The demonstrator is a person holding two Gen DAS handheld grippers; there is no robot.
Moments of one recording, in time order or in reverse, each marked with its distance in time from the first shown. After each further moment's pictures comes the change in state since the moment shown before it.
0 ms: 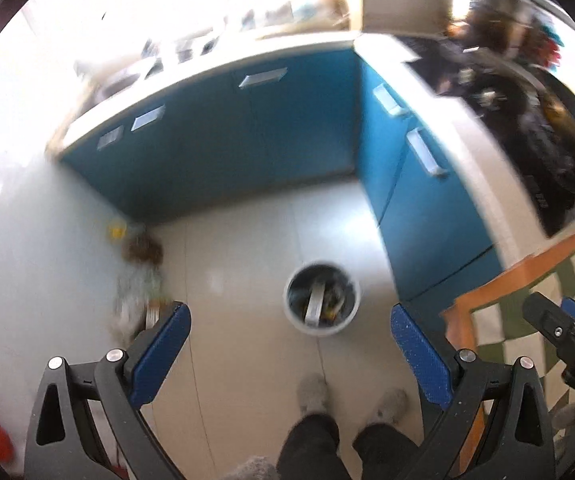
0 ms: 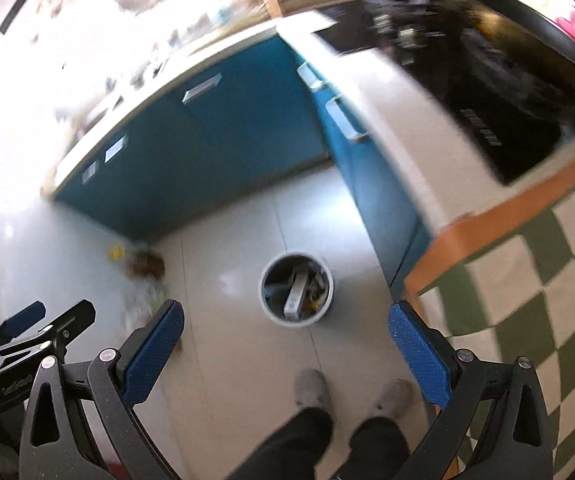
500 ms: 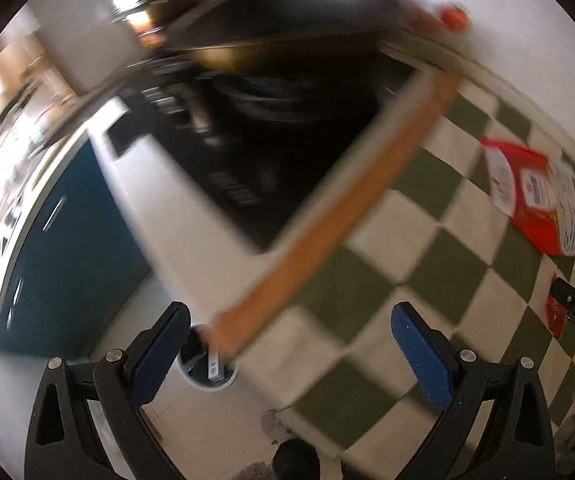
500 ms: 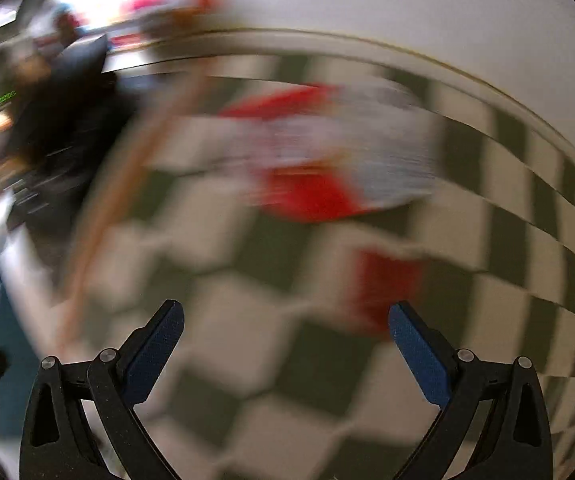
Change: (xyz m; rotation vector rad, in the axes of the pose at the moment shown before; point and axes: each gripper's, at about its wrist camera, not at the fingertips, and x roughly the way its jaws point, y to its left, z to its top) left arm -0.009 -0.398 0.010 0.599 0.005 -0.214; right arm -0.103 -0.423 -0.066 0.755 -0.073 -0.552
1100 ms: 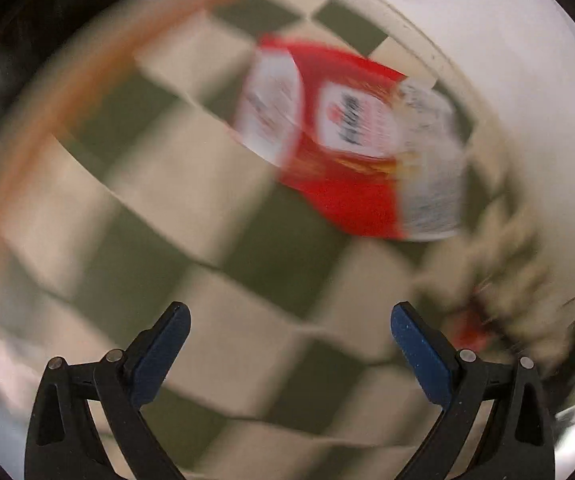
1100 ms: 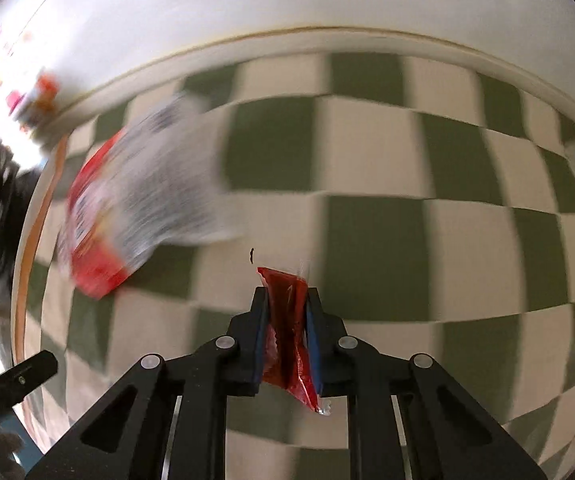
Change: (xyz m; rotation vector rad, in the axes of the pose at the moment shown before) left arm 0.065 -0.152 0.027 -0.100 0.337 -0.653; right arm 0.010 -0.165 0.017 0.299 -0.082 0.015
